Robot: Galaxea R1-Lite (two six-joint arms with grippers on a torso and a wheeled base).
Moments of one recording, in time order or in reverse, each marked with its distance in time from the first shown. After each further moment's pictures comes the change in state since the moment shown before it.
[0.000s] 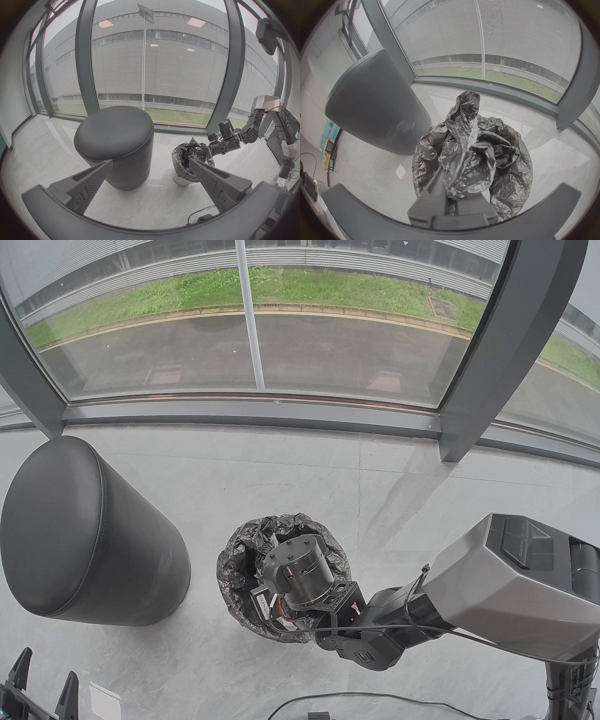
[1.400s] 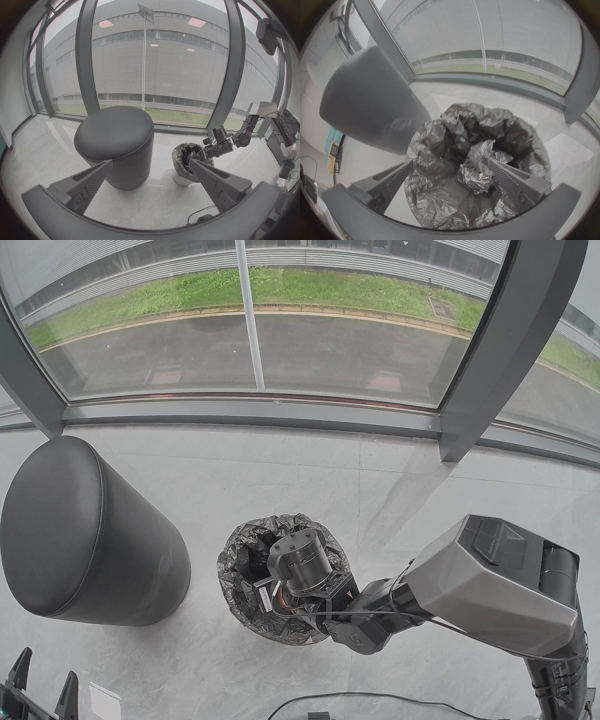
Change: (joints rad) left arm 0.000 0.001 0.000 -0.001 0.001 -0.001; right arm -0.057 0.092 -0.103 0.020 0.100 0.020
